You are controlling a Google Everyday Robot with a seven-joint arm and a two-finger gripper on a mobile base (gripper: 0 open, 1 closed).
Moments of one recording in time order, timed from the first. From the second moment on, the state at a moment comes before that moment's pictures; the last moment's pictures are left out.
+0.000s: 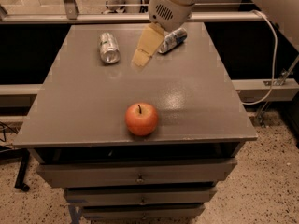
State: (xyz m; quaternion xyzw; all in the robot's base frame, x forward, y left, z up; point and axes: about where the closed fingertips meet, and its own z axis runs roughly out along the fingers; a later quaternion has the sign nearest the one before) arm 0.582 -0.014 0.963 -0.53 0.82 0.06 0.20
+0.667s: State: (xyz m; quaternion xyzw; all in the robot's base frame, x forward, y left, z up) arm 0.641 0.006 0.957 -0.42 0.87 0.03 0.26
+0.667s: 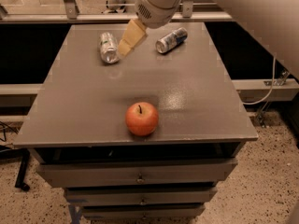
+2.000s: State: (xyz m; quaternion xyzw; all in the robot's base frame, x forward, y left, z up) arm 0.797 0.108 0.927 -0.29 0.90 0.12 0.31
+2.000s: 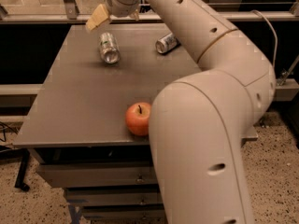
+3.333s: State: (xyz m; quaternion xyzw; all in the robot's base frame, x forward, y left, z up) arm 0.809 0.139 0.863 -0.27 0.94 0.06 0.20
